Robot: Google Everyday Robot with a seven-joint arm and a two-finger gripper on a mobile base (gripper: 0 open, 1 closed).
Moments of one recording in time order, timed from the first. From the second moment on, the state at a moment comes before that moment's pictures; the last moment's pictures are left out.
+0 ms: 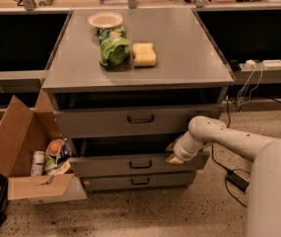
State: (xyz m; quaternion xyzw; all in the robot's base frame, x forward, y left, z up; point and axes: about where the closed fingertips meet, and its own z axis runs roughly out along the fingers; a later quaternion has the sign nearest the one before) arm 0.619 -0.153 0.430 -0.67 0.71 0.12 0.19
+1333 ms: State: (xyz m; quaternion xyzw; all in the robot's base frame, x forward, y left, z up) arm 0.619 -0.153 0.430 -0.67 0.71 0.12 0.19
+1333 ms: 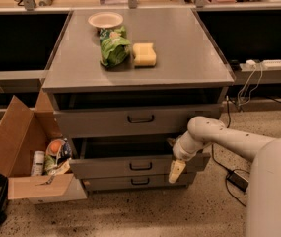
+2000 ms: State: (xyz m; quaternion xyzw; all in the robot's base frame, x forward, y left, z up) arm 0.599 -0.134 0.399 -0.74 0.65 0.10 0.14
